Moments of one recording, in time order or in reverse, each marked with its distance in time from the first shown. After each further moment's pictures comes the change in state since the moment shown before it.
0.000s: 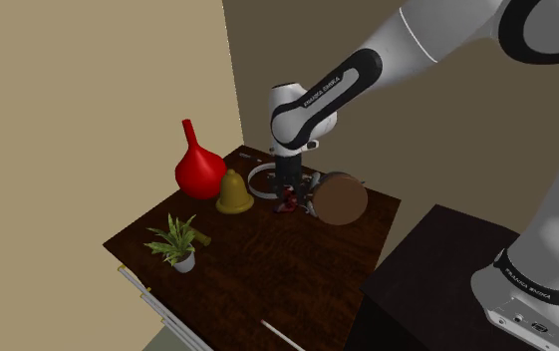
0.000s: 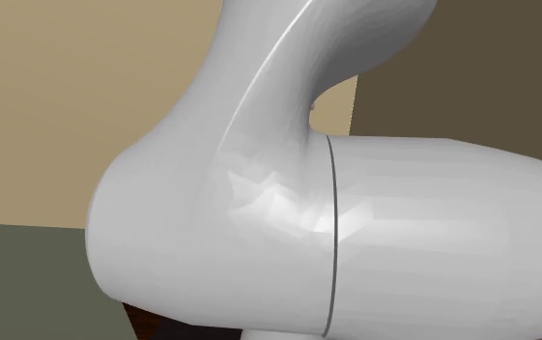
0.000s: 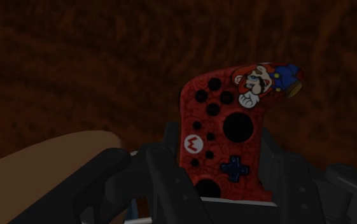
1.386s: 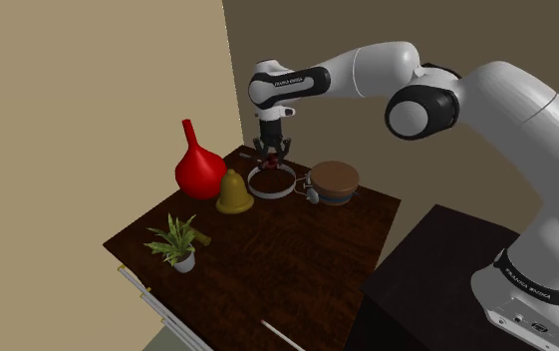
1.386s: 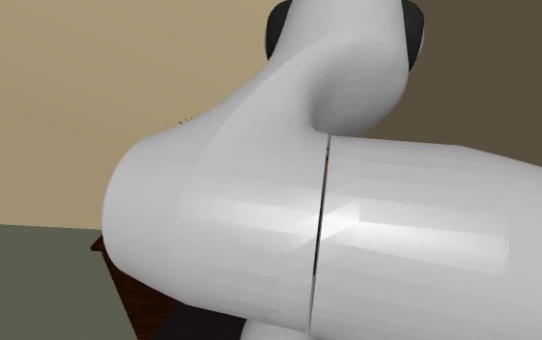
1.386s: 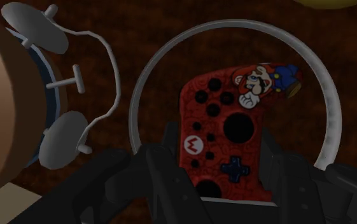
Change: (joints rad) arm -0.151 0.618 -0.060 1.090 -0.057 -0.501 -0.101
